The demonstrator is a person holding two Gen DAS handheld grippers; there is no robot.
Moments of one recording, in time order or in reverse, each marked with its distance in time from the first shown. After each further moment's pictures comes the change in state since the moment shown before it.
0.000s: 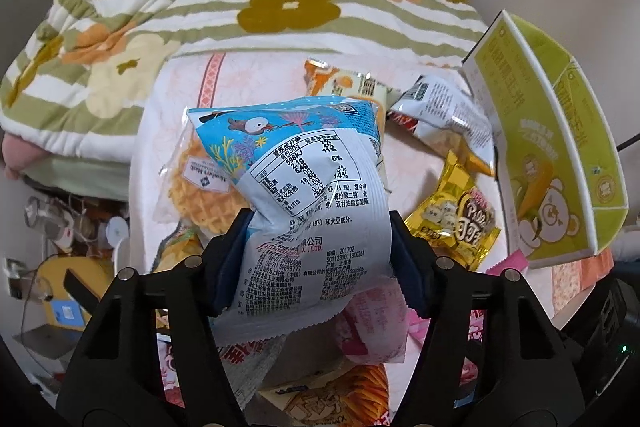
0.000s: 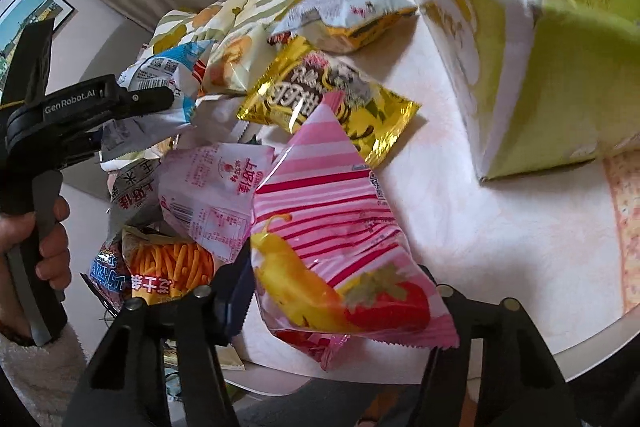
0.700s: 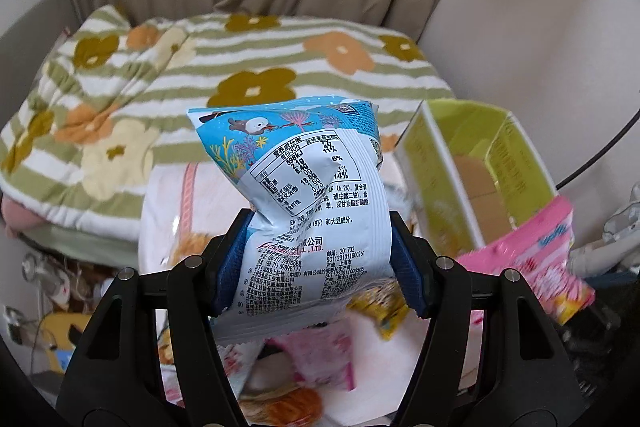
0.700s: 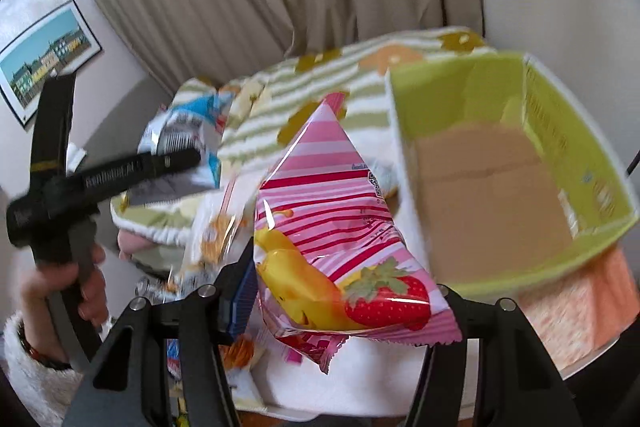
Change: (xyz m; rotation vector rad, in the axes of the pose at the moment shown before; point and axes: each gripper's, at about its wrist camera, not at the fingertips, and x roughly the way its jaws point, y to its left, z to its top) left arm -0.095 -0.054 0.058 0.079 -0.213 -0.084; right arm -0.126 0.028 0.067 -0.066 -0.299 -0.032
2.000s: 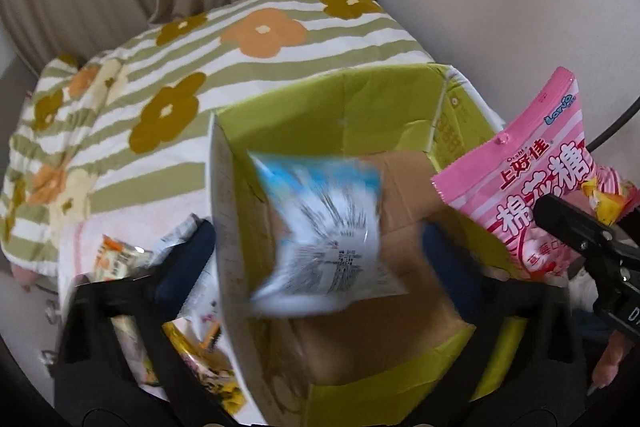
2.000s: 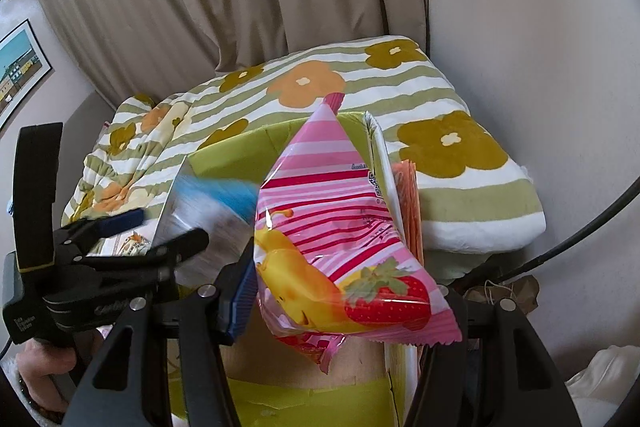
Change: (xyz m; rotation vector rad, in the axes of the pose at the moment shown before) left arm 0.151 -0.265 0.032 0.221 0.109 0.092; right arm 0.001 -0.215 0.110 0.006 0.032 -0.129
